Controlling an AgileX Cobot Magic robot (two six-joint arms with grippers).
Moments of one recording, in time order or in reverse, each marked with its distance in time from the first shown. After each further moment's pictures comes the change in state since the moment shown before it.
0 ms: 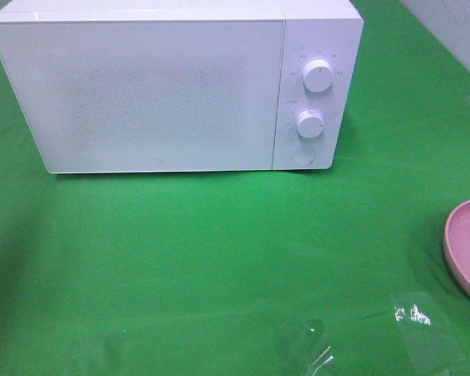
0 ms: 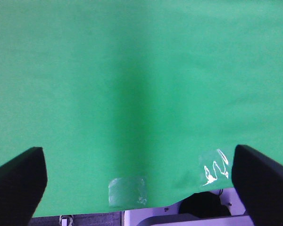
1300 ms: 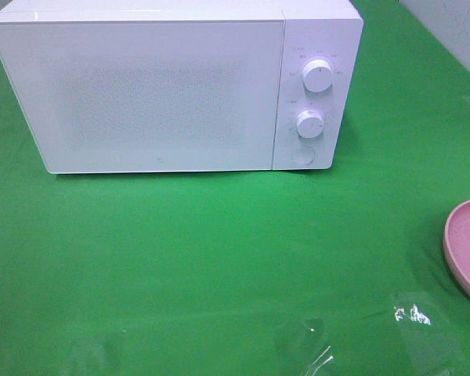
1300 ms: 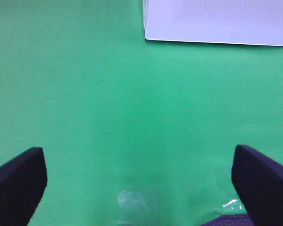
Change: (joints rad) left arm 0.010 -0.961 0.600 0.029 -0.184 -0.009; right arm 0.000 0.000 0.000 0.000 0.000 0.000
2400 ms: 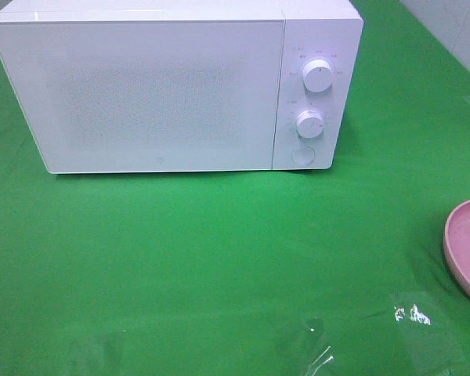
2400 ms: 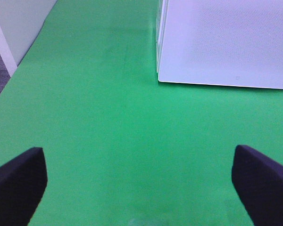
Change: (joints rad) left arm 0.000 -0.239 0.009 0.053 0.009 -0.059; right arm 0.000 0.000 0.000 0.000 0.000 0.000
